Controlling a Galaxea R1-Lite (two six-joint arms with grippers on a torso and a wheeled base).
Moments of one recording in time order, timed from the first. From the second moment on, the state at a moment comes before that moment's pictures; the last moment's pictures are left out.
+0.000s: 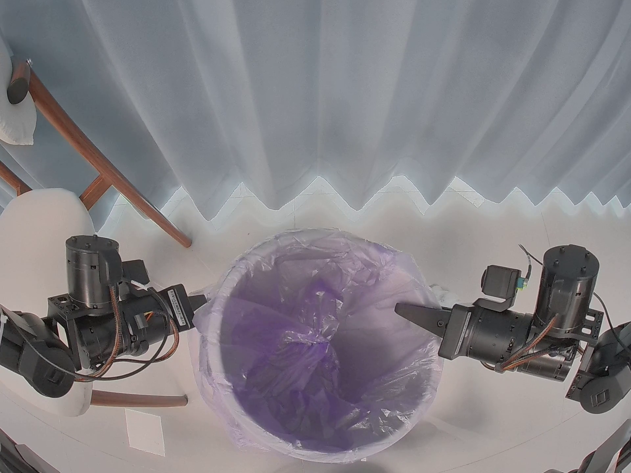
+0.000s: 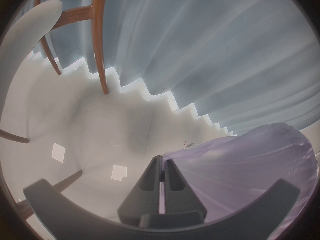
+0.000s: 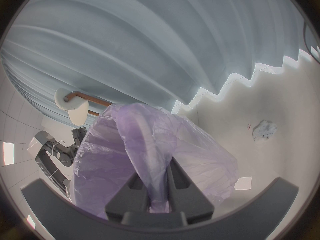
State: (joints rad) left arm -0.36 1.62 -0.51 -0.65 -0.07 -0.56; right arm 0.54 1.63 -0.47 -0.91 0.15 0.56
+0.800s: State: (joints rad) left arm -0.36 1.47 -0.44 -0.84 -0.07 -0.57; right arm 0.32 1.71 -0.49 -0.92 0.14 0.56
